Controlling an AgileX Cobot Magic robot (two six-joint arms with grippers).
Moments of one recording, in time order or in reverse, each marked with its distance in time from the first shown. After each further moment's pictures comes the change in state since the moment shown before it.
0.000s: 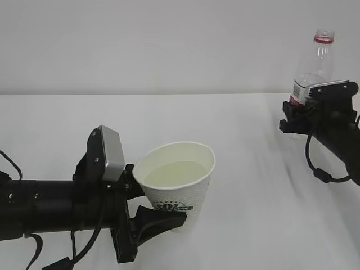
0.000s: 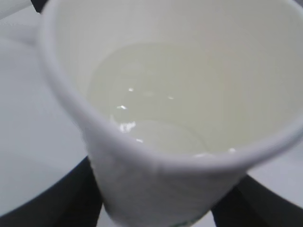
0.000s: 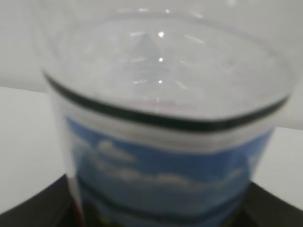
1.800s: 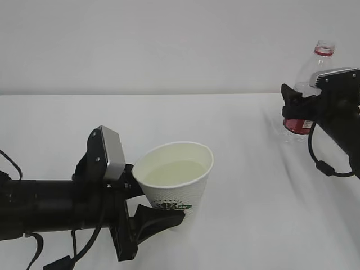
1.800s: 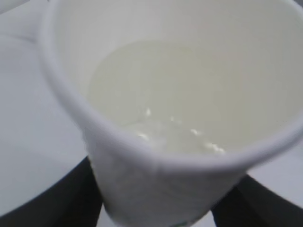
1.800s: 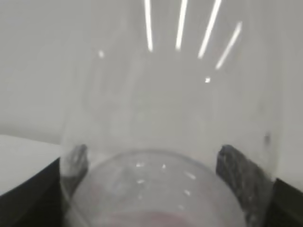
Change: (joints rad) left arm 0.000 0.000 0.000 -0.015 0.025 0.000; right arm 0.000 -0.026 0.013 -0.012 -0.140 -0.024
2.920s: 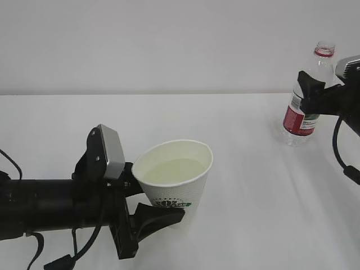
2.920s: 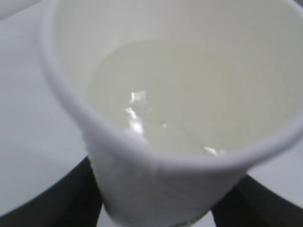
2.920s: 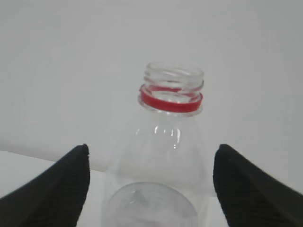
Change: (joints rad) left arm 0.000 0.000 0.000 -0.021 0.001 0.021; right arm 0.000 -0.268 0.209 -0.008 -0.005 -0.020
